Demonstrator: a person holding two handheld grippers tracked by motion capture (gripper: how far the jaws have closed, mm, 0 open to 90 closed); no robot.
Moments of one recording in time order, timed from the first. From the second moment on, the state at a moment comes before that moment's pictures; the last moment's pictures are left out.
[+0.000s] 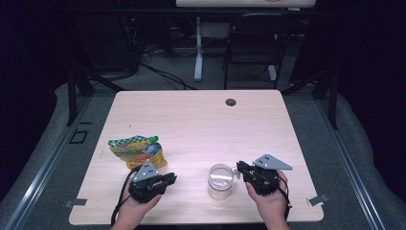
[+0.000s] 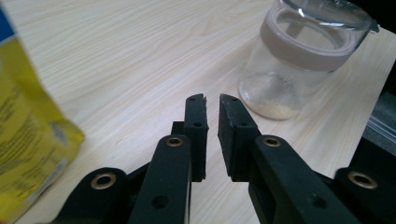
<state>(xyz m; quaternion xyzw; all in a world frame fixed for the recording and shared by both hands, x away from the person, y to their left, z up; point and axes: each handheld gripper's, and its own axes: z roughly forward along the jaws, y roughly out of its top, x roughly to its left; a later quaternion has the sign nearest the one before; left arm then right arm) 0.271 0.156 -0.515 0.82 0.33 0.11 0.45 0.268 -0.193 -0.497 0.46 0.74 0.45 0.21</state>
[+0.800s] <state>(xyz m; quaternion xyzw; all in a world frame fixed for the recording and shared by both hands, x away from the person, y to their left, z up) 0.271 0.096 -0.517 0.84 0.28 0.08 0.45 0.270 -0.190 -0.502 0.45 0.74 0.46 0.20</state>
